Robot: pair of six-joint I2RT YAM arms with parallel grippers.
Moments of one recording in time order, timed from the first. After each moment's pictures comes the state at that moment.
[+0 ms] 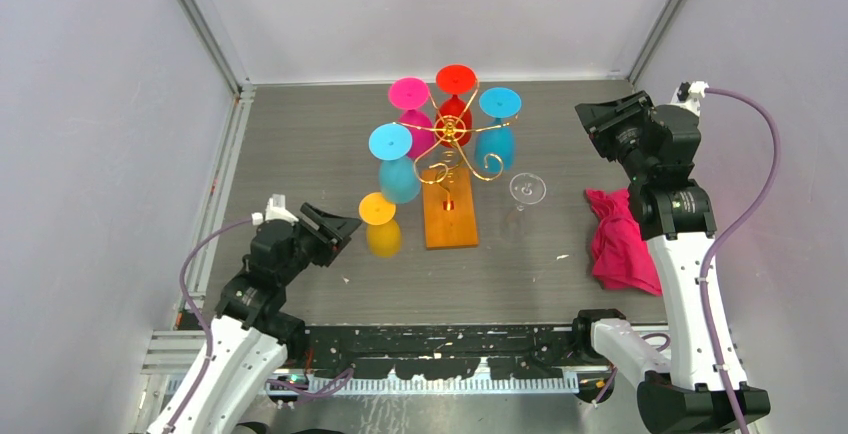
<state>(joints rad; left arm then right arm) -0.35 0.43 0.46 -0.45 0.09 -1.21 0.02 0.95 1.21 -0.48 -0.02 0.95</state>
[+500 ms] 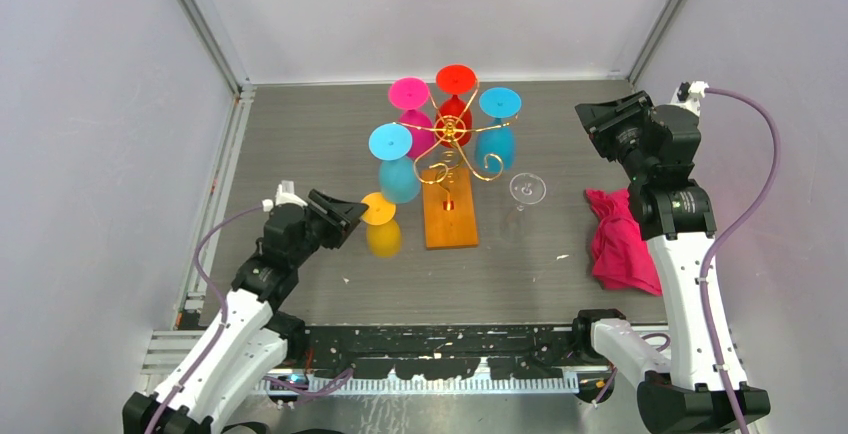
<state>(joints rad) -0.35 0.62 0.43 -0.20 0.08 -1.24 0.02 0.95 1.21 -0.48 -0.02 0.95</state>
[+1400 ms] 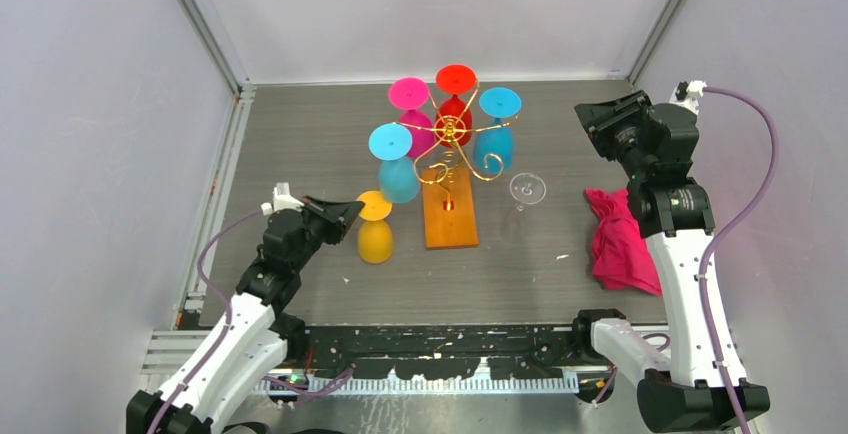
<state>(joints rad) -0.35 0.65 0.35 0.02 0.04 -1.33 0.02 0.96 1.21 -0.48 -0.02 0.94</state>
